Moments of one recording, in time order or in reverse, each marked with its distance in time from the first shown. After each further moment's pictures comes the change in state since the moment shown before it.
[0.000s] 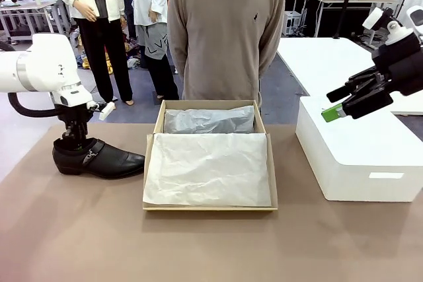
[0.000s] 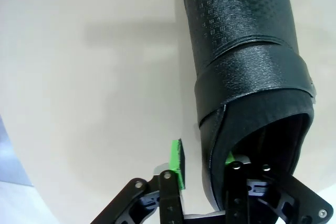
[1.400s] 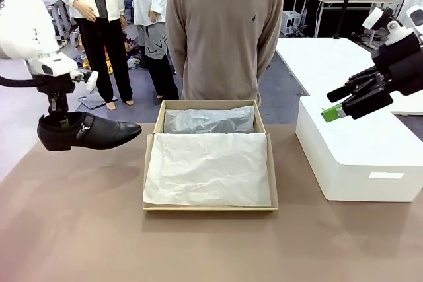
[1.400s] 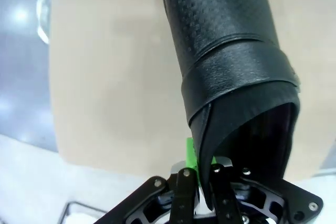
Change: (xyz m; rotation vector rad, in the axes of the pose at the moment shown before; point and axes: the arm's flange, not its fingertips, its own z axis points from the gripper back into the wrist) left arm -0.023 -0.024 0.100 0.074 -0.003 0.257; right arm 0.000 0.000 0.000 0.000 0.000 0.000
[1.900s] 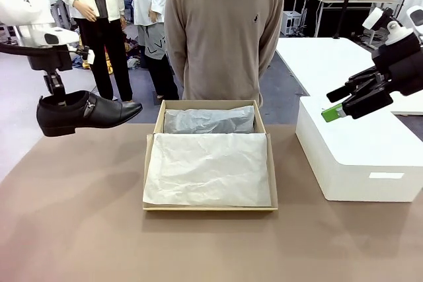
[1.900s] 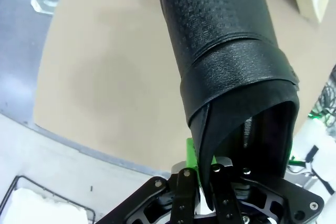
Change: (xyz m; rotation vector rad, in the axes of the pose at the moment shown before) left arm 0.015 -0.016 0.057 -0.091 -0.007 0.277; right arm 0.000 0.000 0.000 0.000 0.000 0.000
